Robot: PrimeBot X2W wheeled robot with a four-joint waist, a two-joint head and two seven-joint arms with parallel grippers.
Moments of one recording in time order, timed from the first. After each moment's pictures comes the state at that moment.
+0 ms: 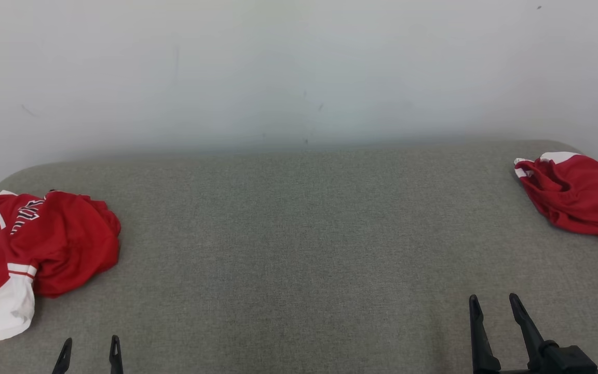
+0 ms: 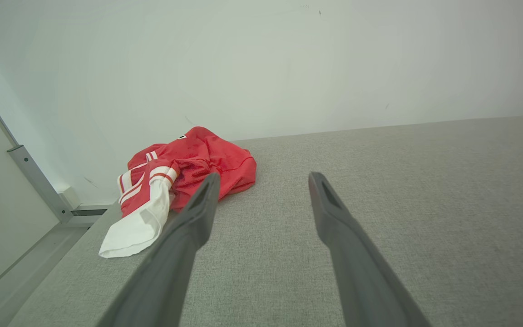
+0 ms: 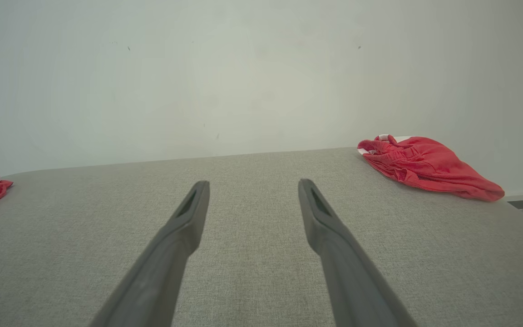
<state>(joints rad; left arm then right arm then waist) 0.14 0.13 0.08 0.12 -0.05 -0.04 -0.26 0.08 -0.05 -0.09 0.16 0.08 0.13 -0.26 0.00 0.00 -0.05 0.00</state>
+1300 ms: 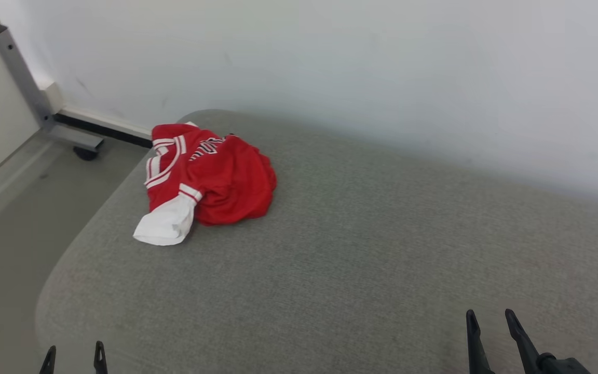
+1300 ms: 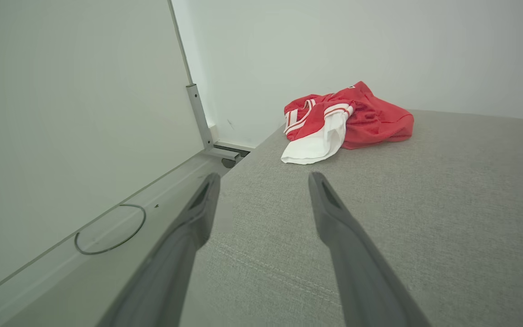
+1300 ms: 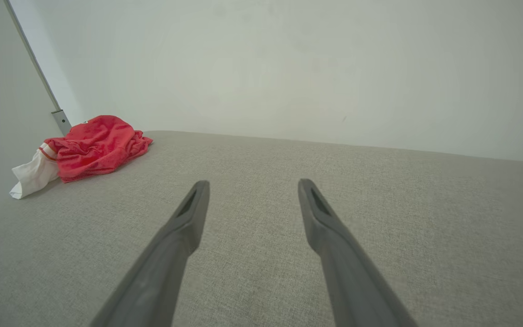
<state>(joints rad) 0.15 0.17 0.09 0.14 -0.09 -0.01 -0.25 0.11 -0.05 -0.08 0.18 0.12 0.13 -0.26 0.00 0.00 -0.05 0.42</state>
